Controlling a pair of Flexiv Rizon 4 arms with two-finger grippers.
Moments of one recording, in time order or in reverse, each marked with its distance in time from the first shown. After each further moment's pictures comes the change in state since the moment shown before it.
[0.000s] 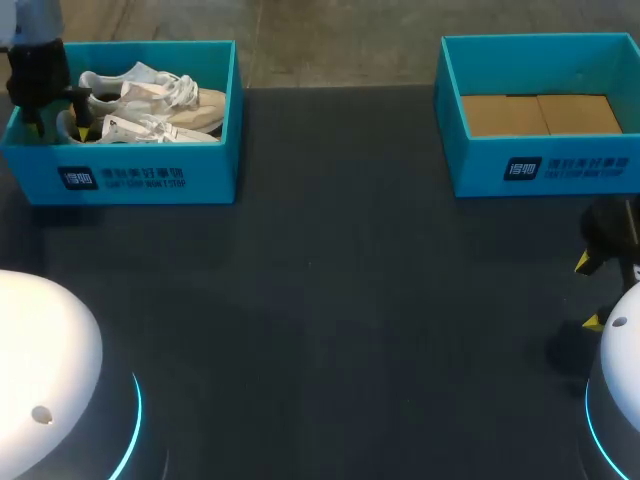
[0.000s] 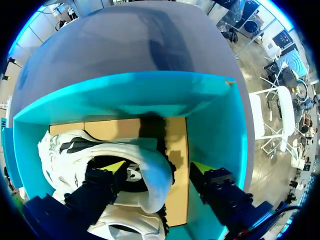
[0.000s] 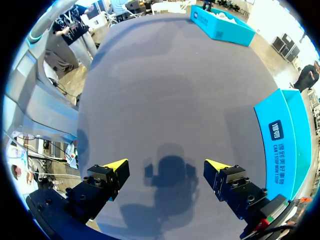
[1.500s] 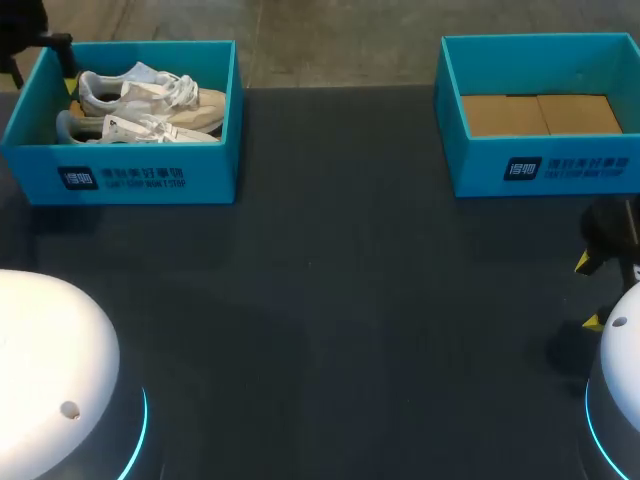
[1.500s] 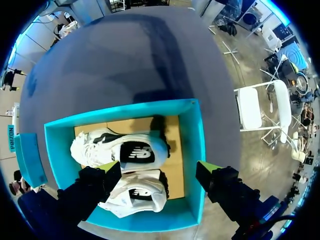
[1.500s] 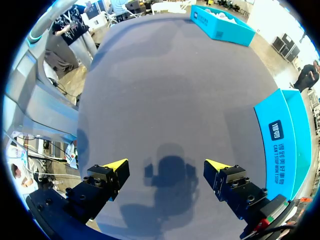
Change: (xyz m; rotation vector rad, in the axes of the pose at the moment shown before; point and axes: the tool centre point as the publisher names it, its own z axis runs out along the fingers) left arm -0.004 -0.008 -0.103 -0.063 -0.044 0.054; right arm 0.000 0.000 0.000 0.000 0.000 0.000
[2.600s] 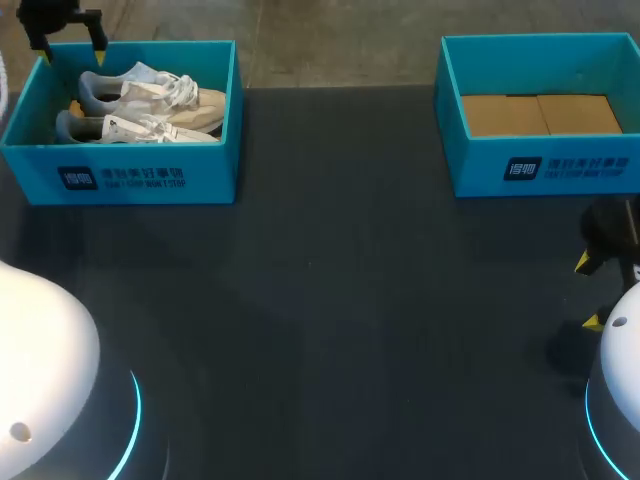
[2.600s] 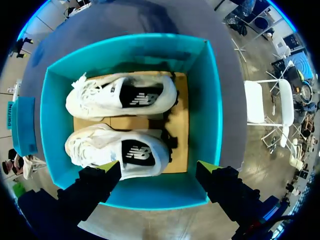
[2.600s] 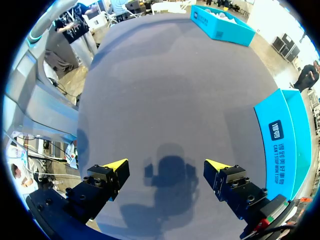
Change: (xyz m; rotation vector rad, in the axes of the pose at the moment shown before) left arm 0.002 0.107 0.012 -0.065 -0.006 -0.100; right arm 0.000 0.000 0.000 0.000 0.000 0.000
